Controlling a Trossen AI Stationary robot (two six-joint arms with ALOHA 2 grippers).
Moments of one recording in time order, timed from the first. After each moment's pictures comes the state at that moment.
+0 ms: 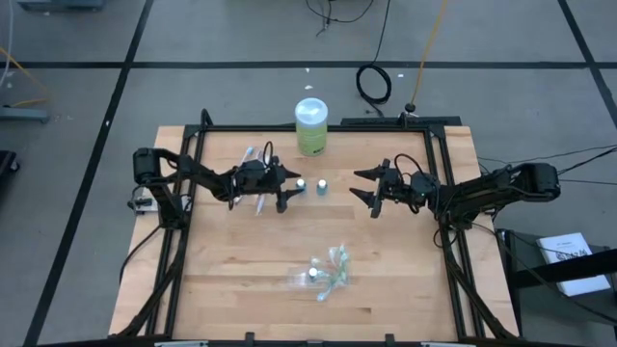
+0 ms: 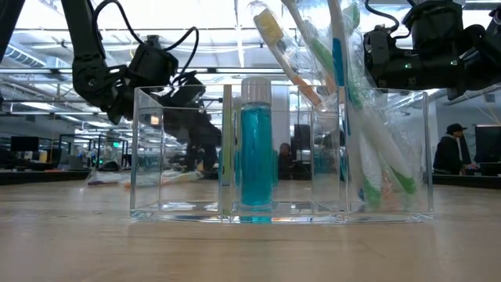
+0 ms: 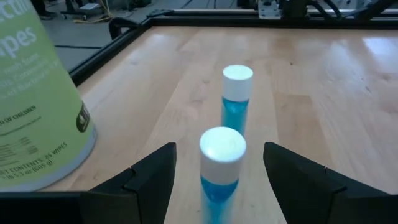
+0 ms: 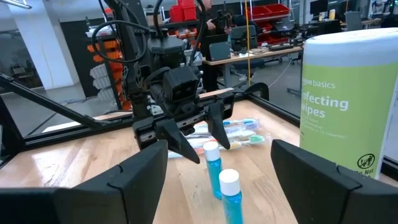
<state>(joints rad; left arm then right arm) 0.30 1.75 0.49 0.95 0.11 0.09 -0.16 1.23 0.20 1.07 0.10 0.14</state>
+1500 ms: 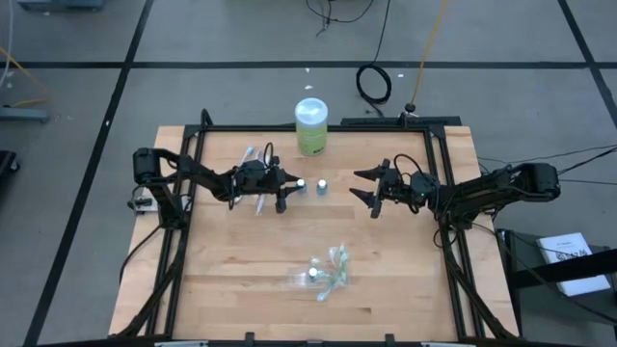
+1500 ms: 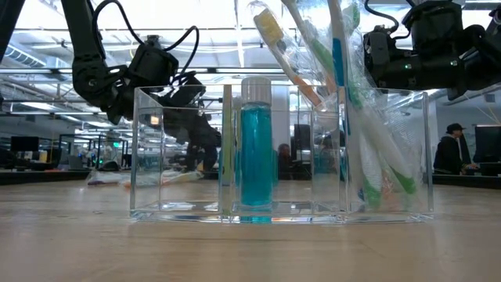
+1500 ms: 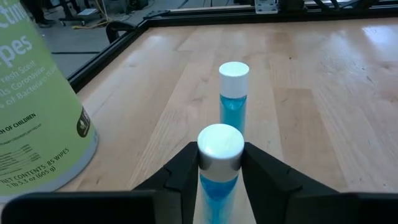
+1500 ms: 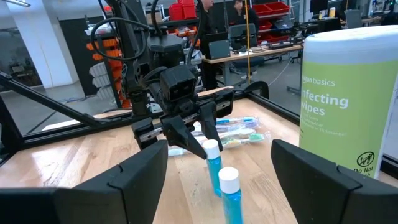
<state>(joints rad) 0.30 1.75 0.49 0.95 0.11 0.15 -0.16 1.23 0.20 1.06 0.10 0.14</state>
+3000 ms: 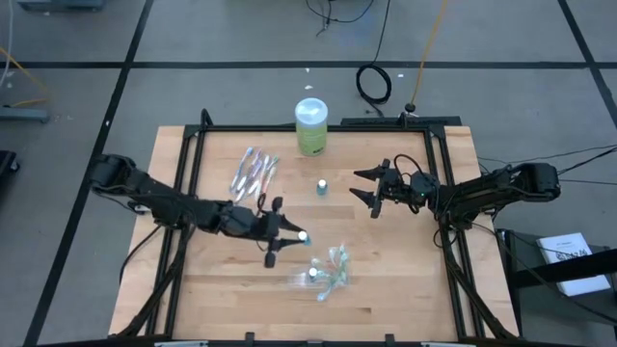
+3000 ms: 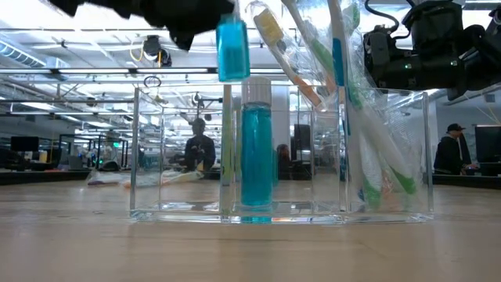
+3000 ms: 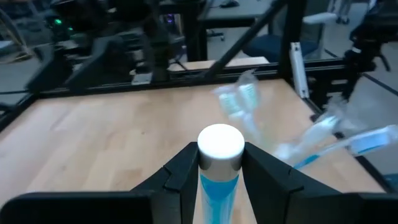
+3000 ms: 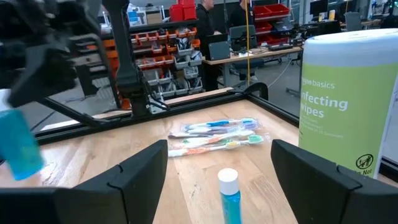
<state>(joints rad) -0.31 1.40 0.74 0.42 -0.19 0.00 -0.16 1.23 0.20 1.06 0.10 0.14</state>
